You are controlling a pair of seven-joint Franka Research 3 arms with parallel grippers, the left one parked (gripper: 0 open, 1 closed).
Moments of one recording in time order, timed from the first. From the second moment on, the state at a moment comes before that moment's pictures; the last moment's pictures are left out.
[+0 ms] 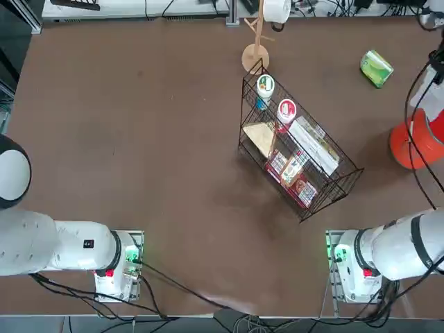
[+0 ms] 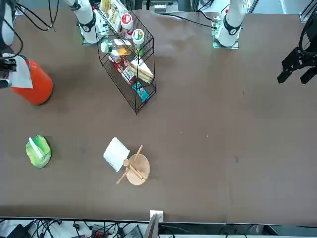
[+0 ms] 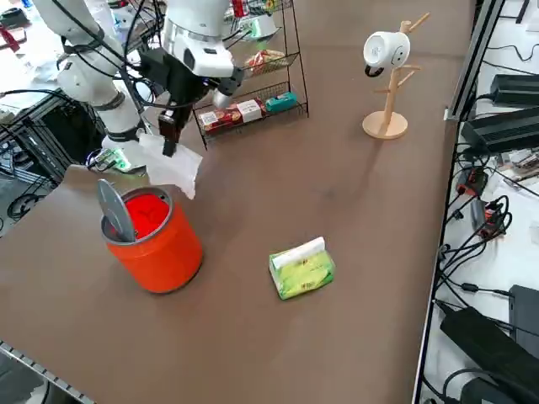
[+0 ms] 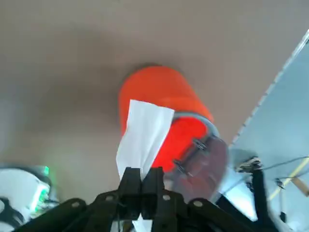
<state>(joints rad) 0.31 0.01 -0.60 -1.83 -0.41 1.57 -0.49</state>
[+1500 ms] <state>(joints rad) 0.21 0.16 -0.60 -1.87 -0.48 1.62 -0.61</state>
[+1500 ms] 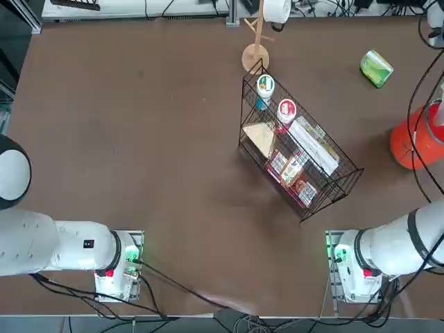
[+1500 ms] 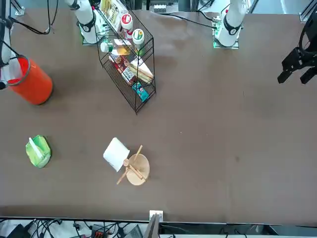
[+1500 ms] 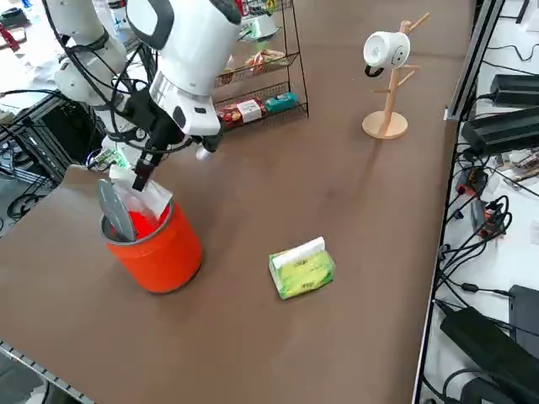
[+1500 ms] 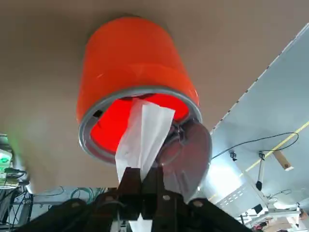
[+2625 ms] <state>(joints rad) 0.18 0.15 -0.59 -1.89 -0.44 1.69 -0.61</state>
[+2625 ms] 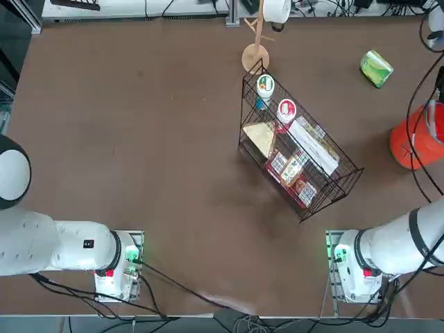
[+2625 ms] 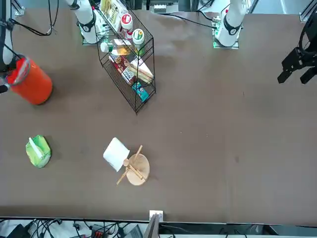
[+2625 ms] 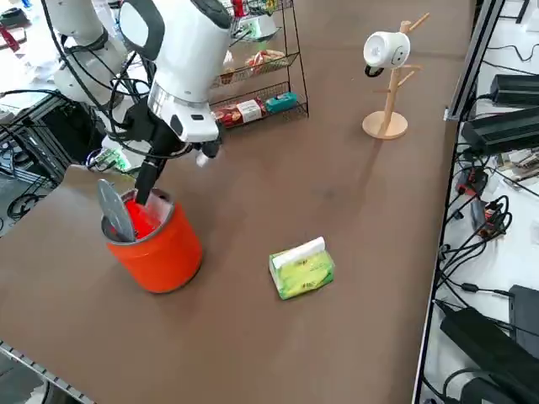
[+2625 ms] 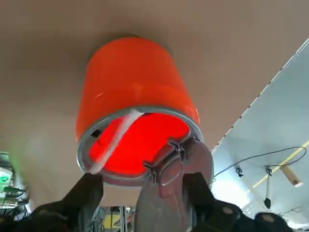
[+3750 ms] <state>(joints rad) 0.23 0.11 -0.57 -1.56 -0.03 1.52 -0.54</state>
